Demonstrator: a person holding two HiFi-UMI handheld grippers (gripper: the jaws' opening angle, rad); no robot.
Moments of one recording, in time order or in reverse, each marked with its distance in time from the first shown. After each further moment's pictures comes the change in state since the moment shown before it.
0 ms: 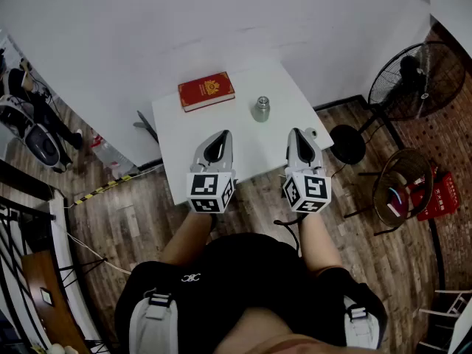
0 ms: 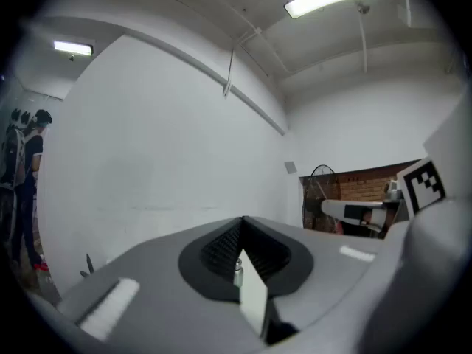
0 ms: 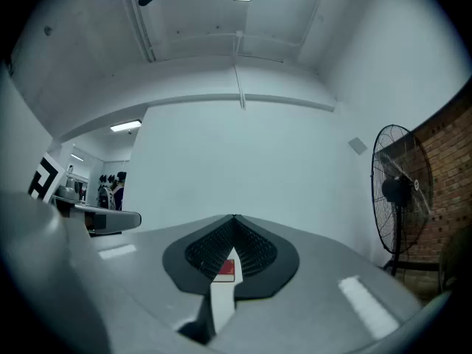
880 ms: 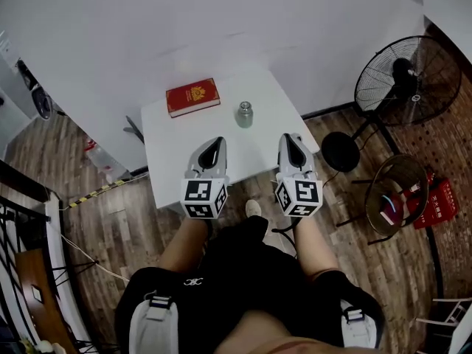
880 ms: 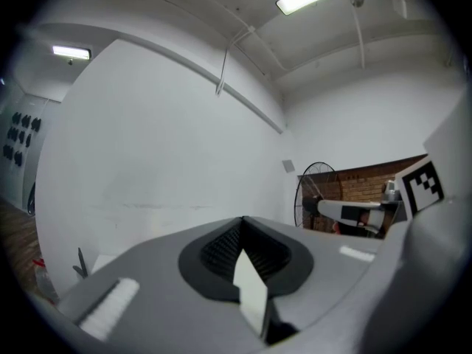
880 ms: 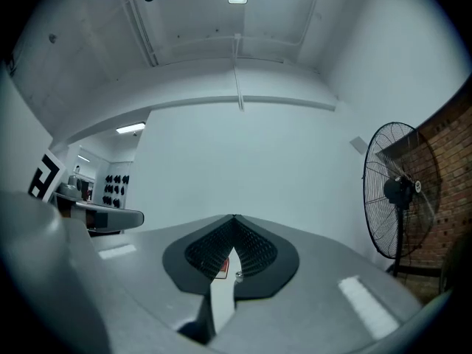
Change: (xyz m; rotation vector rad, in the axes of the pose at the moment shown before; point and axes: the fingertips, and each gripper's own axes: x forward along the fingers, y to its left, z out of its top) left arm 0.020 -0.059 -0.014 0.001 0.003 0.016; right arm -0.015 -0.055 -0.006 -0.009 0.000 0.044
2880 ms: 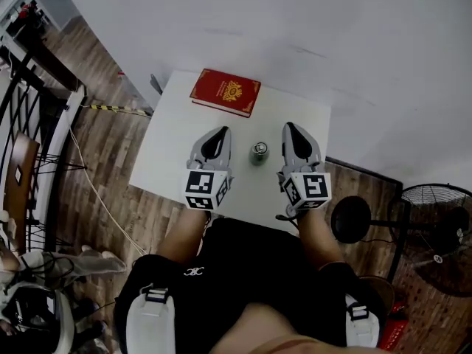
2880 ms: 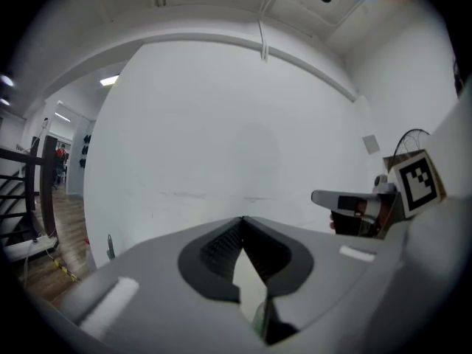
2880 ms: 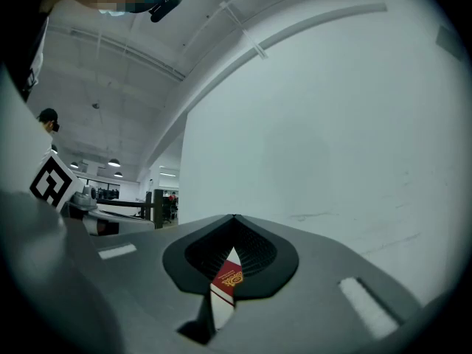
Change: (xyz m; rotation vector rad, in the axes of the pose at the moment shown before) left arm 0.207 0.104 -0.036 -0.059 0.064 0.555; right arm 0.319 -0.043 -0.065 0.107 0.091 0.701
